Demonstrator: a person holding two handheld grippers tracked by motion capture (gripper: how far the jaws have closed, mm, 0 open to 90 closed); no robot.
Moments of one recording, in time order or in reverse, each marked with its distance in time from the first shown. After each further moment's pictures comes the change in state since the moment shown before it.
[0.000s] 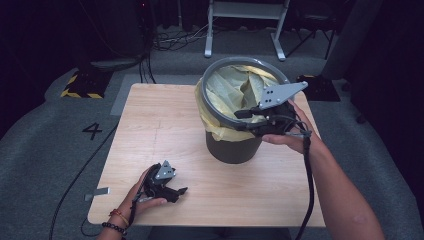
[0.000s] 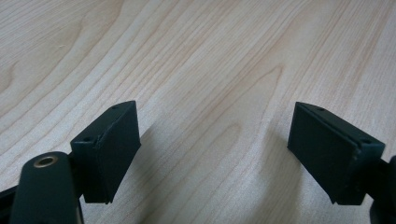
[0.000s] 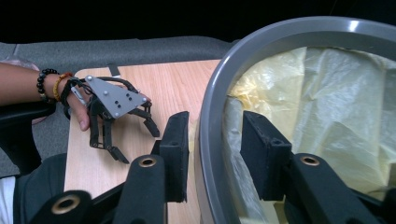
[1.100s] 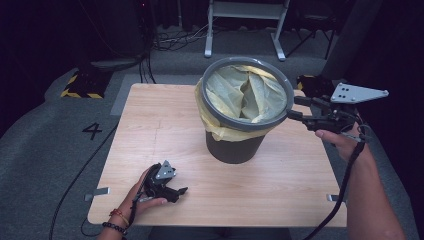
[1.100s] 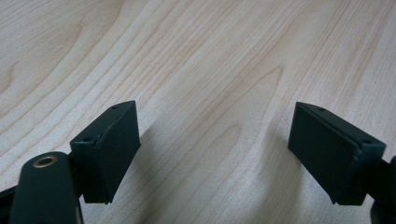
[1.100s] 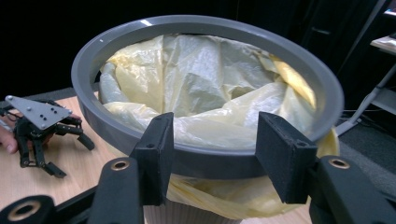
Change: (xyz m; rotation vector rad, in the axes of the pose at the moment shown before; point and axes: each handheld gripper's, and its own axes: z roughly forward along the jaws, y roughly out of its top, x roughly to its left) left arm 0.000 0.000 0.000 0.000 0.000 0.000; right arm -0.035 -0.080 -0.099 -0.179 -0.280 0.177
